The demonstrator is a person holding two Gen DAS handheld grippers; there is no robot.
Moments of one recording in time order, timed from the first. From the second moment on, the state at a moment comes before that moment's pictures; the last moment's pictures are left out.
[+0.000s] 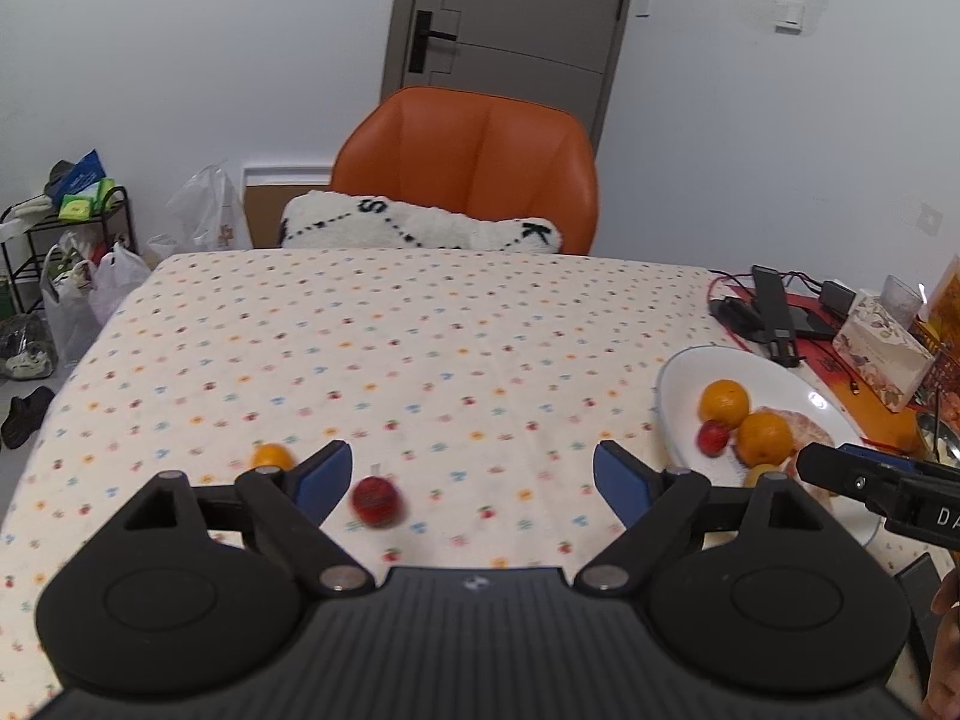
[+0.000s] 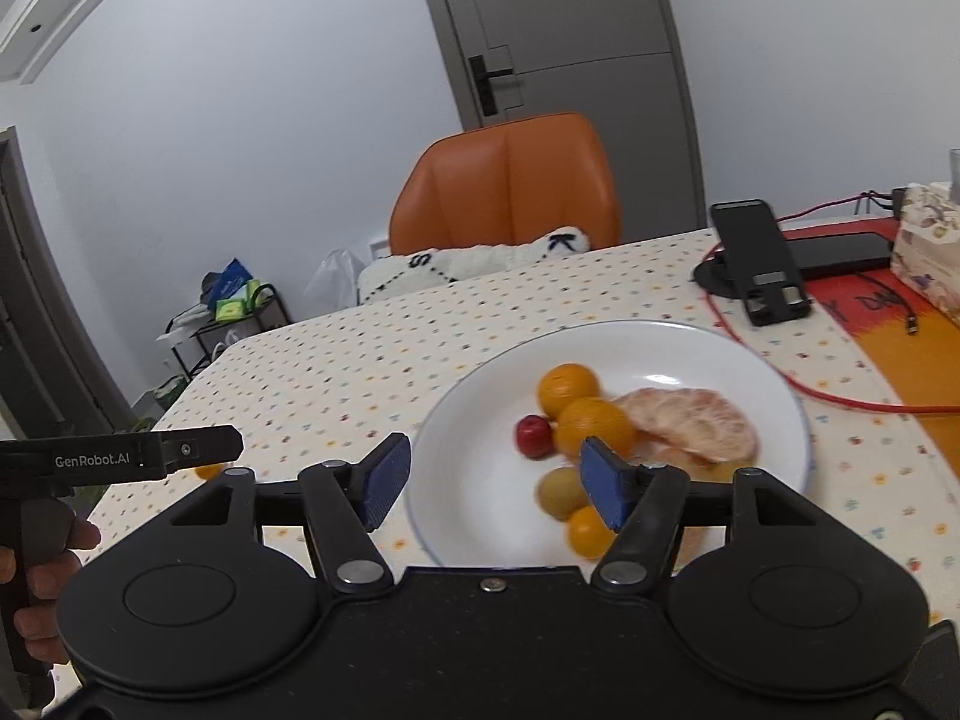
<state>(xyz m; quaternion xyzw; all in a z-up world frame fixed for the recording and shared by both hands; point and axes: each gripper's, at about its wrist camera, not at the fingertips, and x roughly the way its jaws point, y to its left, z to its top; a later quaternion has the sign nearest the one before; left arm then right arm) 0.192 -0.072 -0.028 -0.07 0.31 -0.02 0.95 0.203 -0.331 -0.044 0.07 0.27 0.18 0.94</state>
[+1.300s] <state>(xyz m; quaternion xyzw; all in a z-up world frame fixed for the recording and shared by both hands) 0.179 0.031 -0.051 -0.12 0.32 0.02 0.94 0.218 -0.199 -0.055 0.01 0.30 0.29 0.91</state>
